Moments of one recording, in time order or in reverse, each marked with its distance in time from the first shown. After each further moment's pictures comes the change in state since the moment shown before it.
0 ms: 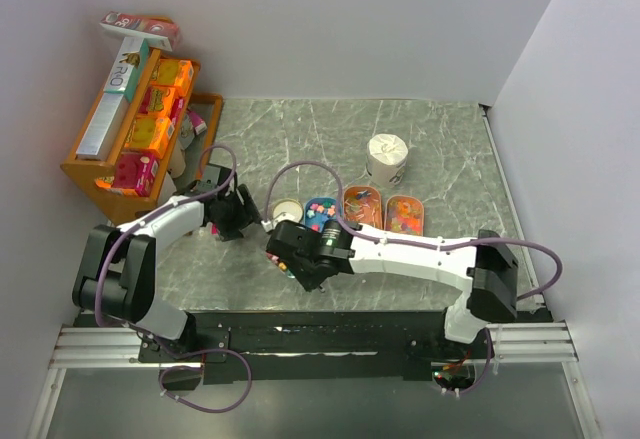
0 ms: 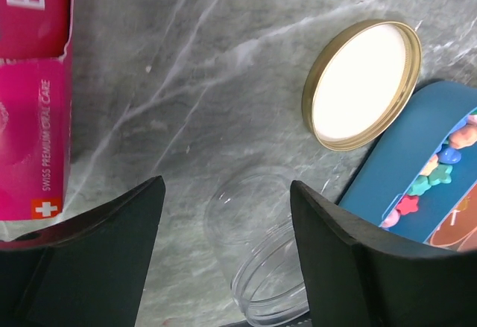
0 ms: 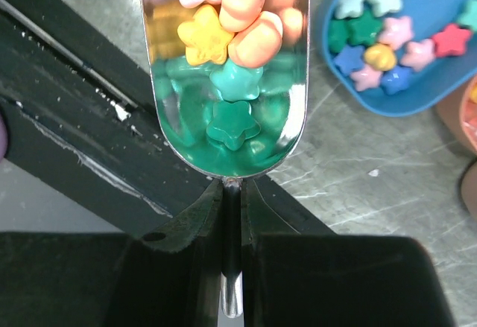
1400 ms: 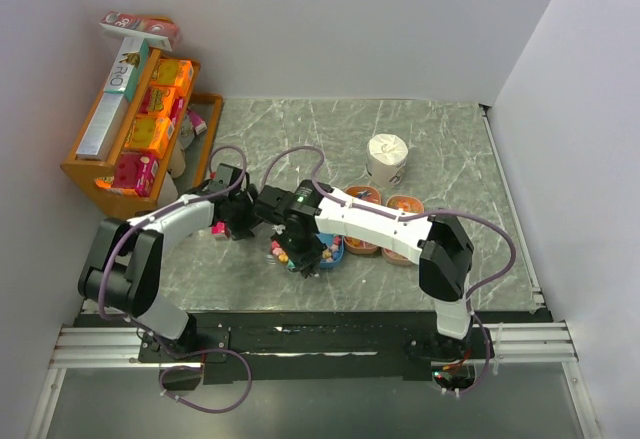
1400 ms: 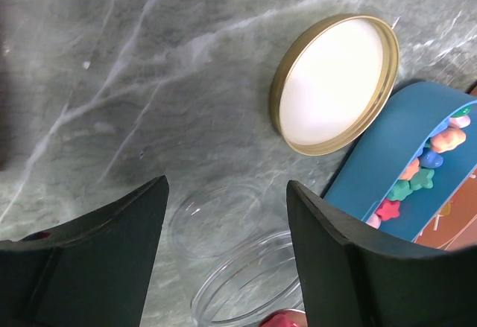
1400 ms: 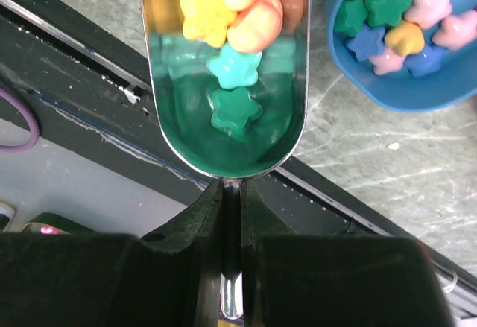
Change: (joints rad) left arm -0.076 0.039 0.010 0.042 -0.022 -0.102; right arm -0.159 0.296 0.353 -0.311 -0.247 -0.018
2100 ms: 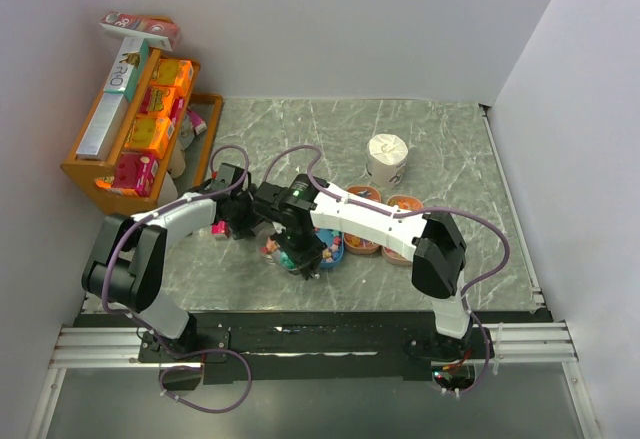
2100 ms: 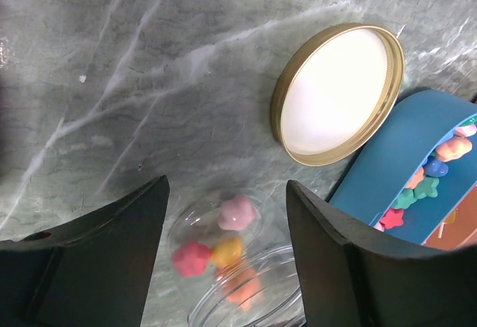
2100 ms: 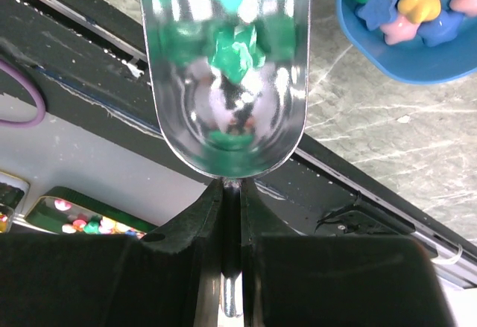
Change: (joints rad) left arm -0.004 0.037 0.018 0.010 -0.008 0.004; right arm -0.010 0.047 0.089 -0.116 -0.053 0.003
